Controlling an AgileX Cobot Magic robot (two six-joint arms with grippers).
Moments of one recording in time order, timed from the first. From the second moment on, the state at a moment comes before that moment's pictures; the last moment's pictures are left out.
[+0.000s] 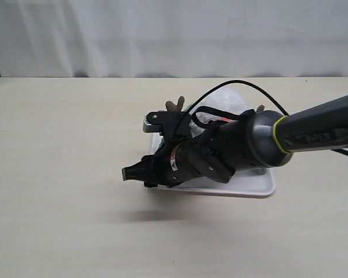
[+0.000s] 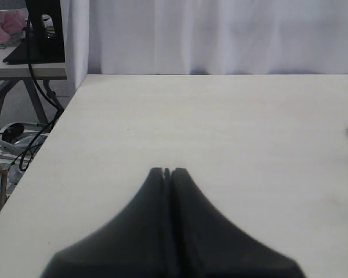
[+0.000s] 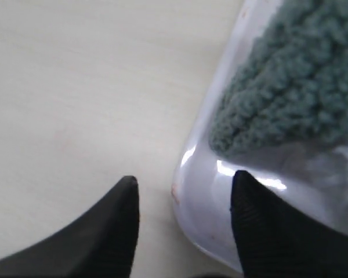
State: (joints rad) left arm 0.06 0.00 0.00 -0.06 0.34 0.08; right arm 0.71 2.02 -1.10 -0.32 0.10 0.75
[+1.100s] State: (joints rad) left arm 0.06 0.00 0.00 -0.06 0.34 0.08; right arm 0.96 2.00 -1.43 -0.75 0.88 -0.54
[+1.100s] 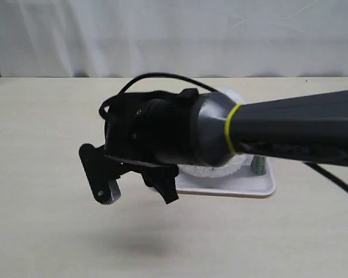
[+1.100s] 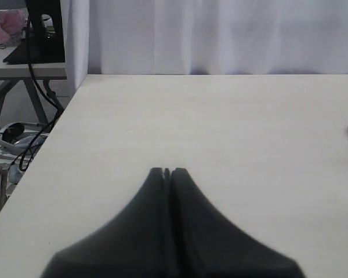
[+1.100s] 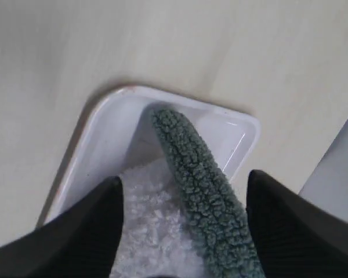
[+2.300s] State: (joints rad) left arm 0.06 0.00 0.00 -0.06 0.34 0.08; right arm 0.93 2.23 -1.43 -1.18 0.94 -0.29
